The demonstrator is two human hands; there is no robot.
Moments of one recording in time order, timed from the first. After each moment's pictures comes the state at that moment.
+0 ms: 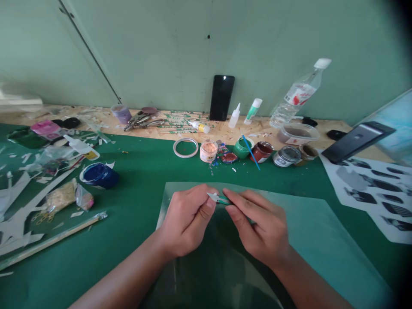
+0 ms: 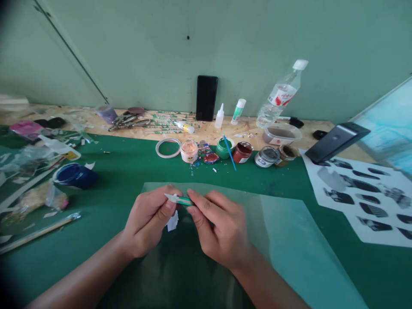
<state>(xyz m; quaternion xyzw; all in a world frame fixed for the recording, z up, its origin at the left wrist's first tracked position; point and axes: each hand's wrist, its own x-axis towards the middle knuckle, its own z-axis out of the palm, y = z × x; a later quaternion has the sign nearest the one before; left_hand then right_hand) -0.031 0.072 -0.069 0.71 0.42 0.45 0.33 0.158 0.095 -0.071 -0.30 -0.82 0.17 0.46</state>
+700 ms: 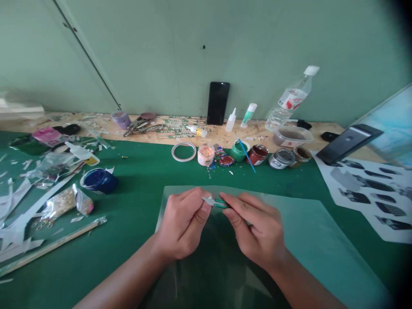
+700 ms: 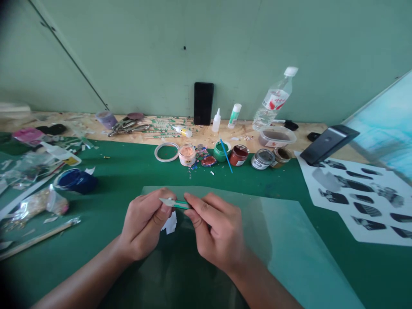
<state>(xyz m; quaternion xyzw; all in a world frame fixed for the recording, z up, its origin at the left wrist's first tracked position) -0.031 0.073 -0.065 0.73 0.41 0.48 0.25 0.154 0.092 -0.066 -0.32 -0.80 0.20 0.47</state>
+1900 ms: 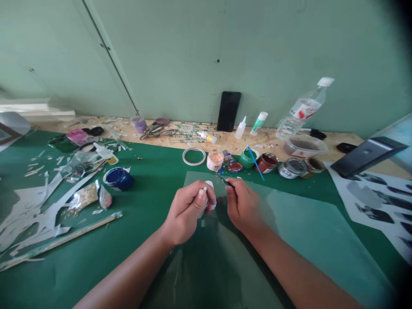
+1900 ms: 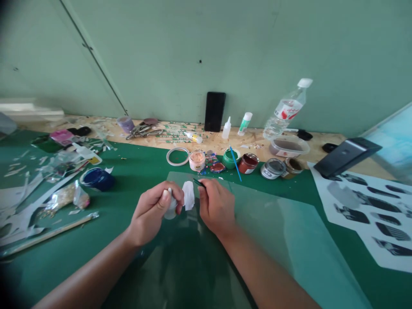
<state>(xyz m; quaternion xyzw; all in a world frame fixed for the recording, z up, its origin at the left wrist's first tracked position) -0.037 0.080 -0.066 0.59 0.39 0.56 0.44 0.131 0.144 -0.106 -0.36 -0.81 0.06 0.46</state>
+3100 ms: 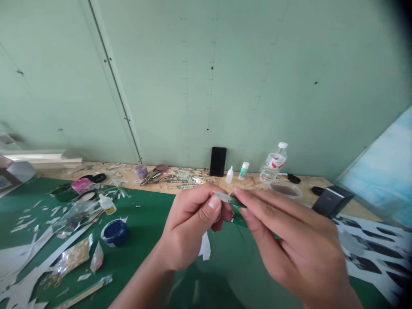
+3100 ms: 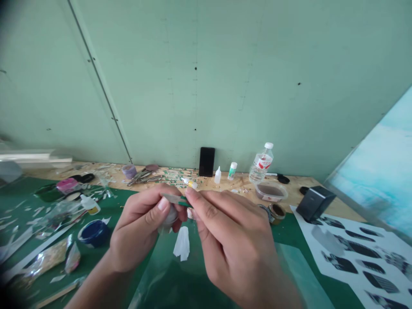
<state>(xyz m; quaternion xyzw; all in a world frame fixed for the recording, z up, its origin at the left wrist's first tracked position) -0.028 0.112 0.068 0.61 0.24 0.62 0.42 0.152 0.128 0.079 -0.23 -0.83 -0.06 0.51</state>
